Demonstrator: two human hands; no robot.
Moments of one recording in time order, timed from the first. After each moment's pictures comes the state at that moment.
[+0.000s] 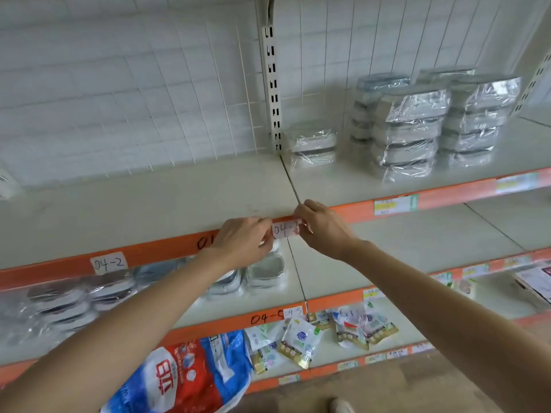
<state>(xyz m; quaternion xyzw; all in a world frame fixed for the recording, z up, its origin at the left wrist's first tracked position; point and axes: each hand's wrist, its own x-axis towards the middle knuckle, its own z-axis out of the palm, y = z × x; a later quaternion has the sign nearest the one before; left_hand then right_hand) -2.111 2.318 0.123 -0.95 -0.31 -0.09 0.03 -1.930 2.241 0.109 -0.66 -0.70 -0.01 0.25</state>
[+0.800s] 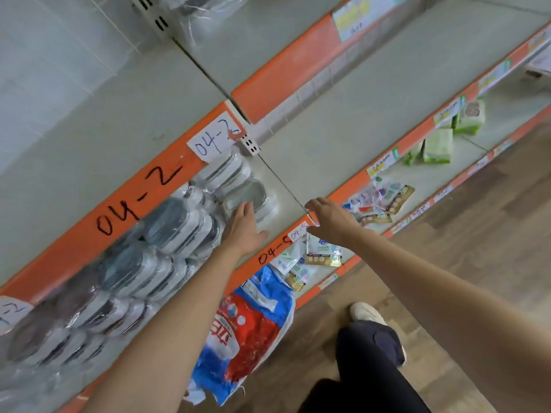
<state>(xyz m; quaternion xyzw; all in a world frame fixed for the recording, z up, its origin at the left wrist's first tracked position) -2.092 2.358 -0.102 -0.90 -0.39 0.17 -0.11 -1.947 2.217 -0.153 -0.80 -0.49 0.25 0.23</state>
